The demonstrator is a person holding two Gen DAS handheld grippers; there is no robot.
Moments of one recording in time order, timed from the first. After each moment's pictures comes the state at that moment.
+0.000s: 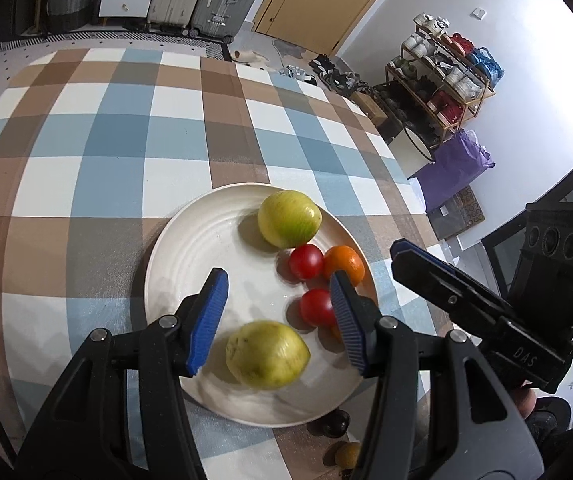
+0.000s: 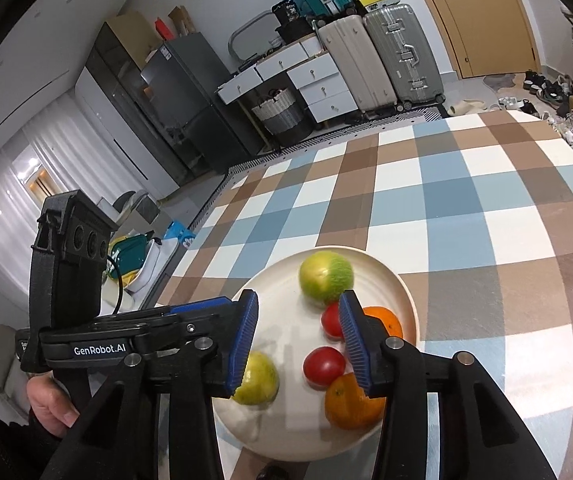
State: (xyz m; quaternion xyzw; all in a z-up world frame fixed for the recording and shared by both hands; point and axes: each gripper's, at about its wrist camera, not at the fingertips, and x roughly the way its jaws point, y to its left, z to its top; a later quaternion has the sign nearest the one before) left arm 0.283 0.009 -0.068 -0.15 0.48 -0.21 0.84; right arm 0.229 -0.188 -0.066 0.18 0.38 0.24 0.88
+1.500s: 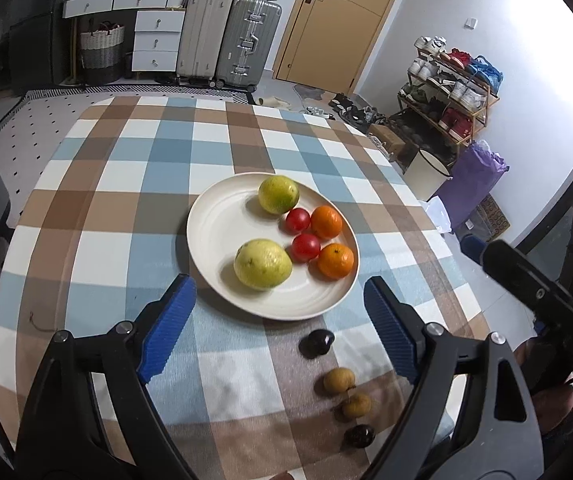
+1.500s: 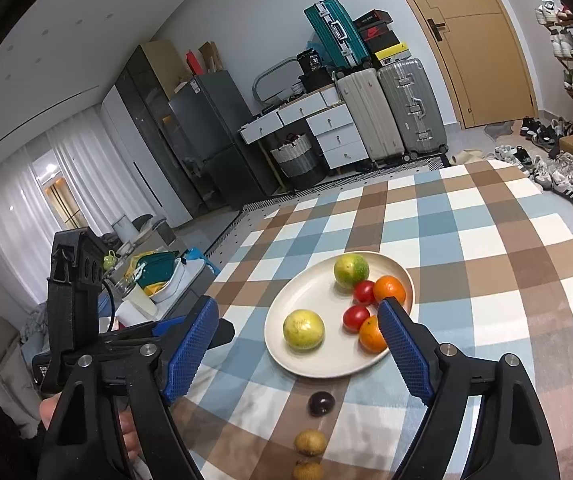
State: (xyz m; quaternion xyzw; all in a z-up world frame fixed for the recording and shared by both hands) left arm 0.130 0.016 -0.016 -0.10 0.40 -0.15 0.90; right arm 0.099 -0.203 -0.012 0.17 0.29 0.24 0.91
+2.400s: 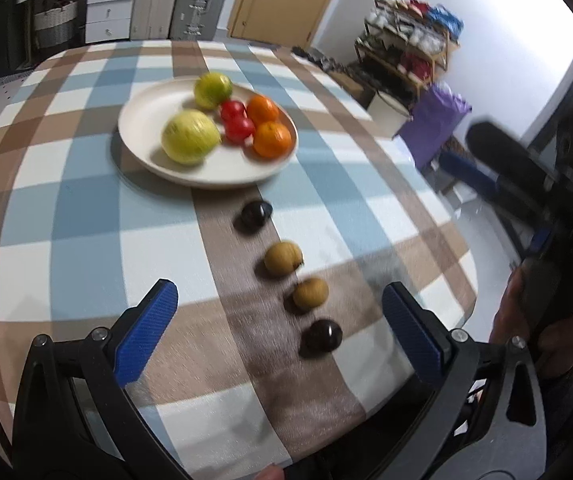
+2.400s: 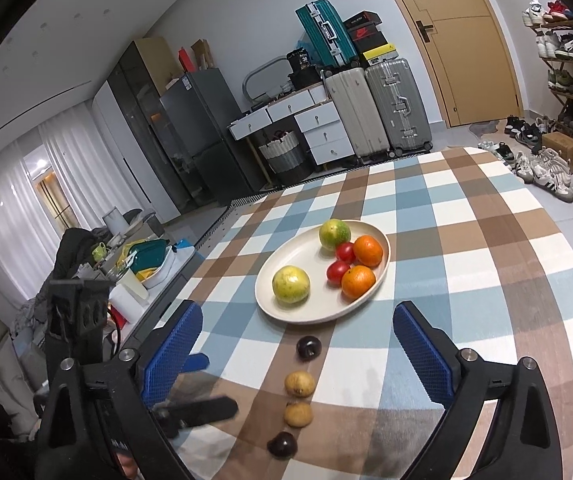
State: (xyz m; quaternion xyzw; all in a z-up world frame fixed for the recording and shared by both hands) left arm 0.057 -0.027 -0.079 -0.06 0.47 -0.24 0.85; right arm 0.043 -0.216 -0.031 0.16 0.29 0.22 0.92
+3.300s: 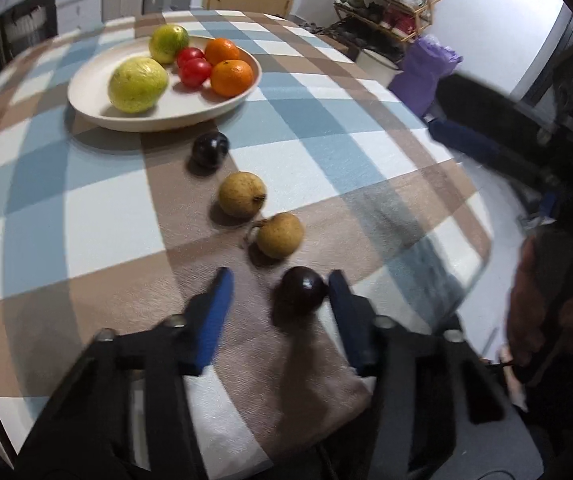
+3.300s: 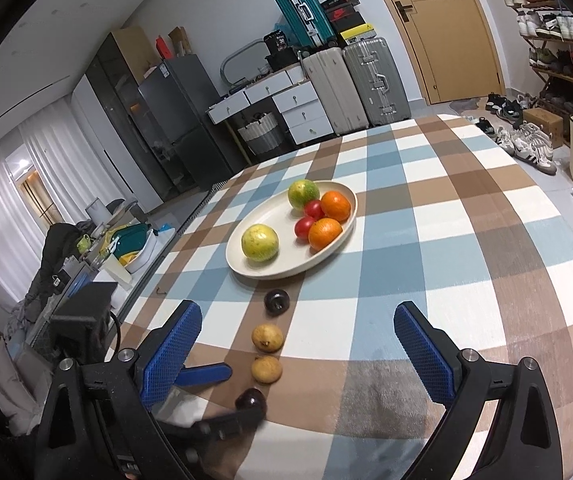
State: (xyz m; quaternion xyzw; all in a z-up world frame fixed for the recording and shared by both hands) left arm 0.042 -0.063 -0.116 -0.02 0.50 -0.28 0.82; right arm 0.026 -0.229 -0.064 0.16 0.33 0.19 0.91
